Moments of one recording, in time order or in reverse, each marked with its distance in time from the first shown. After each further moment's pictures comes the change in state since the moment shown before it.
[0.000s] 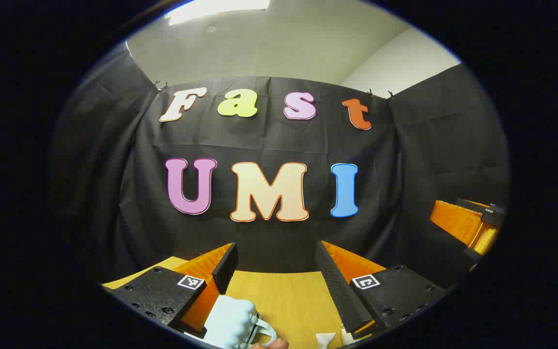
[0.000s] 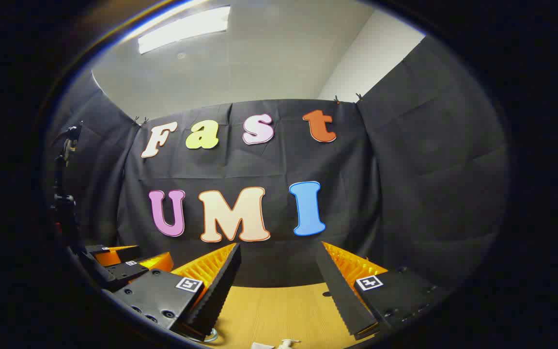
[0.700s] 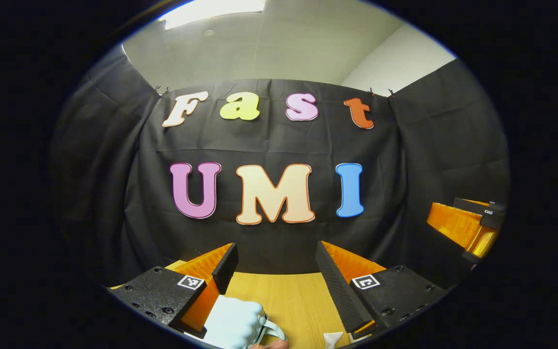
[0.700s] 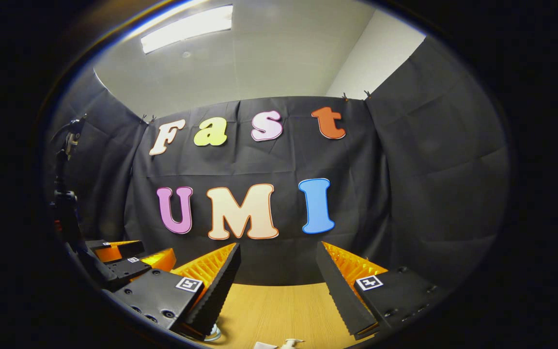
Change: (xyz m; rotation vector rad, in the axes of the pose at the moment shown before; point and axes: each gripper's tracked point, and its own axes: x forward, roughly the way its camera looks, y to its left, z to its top) left arm 0.001 0.008 0.000 0.042 -0.010 0.033; right arm 0.009 0.011 -0.011 0.008 0.012 0.055
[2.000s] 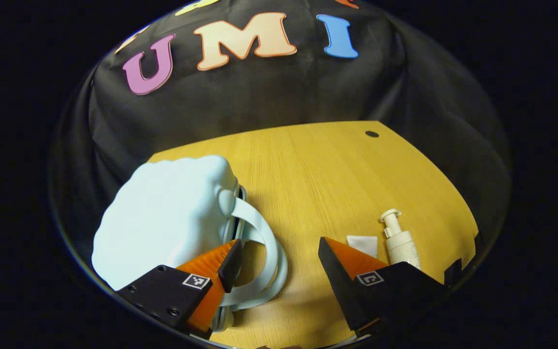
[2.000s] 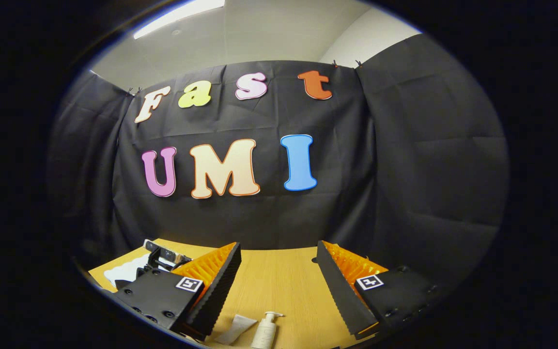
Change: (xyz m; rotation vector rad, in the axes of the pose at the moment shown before) left arm -0.049 -0.025 -0.326 0.087 0.911 -0.102; right arm -0.026 -0.056 -0.085 -0.036 0.260 -0.076
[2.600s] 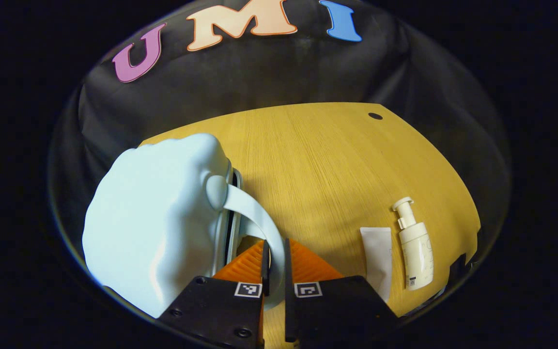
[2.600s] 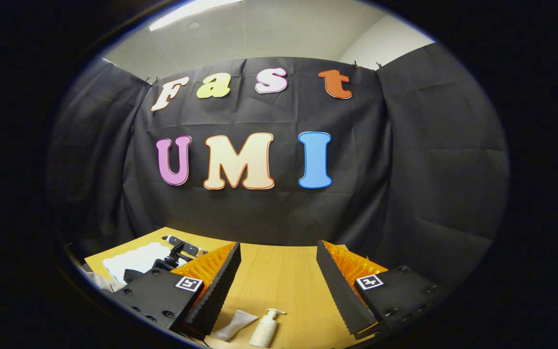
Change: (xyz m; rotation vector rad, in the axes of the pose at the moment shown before) left arm 0.015 0.006 -0.009 0.032 0.105 -0.029; right arm 0.004 0.030 -0.006 -0.067 0.009 0.085
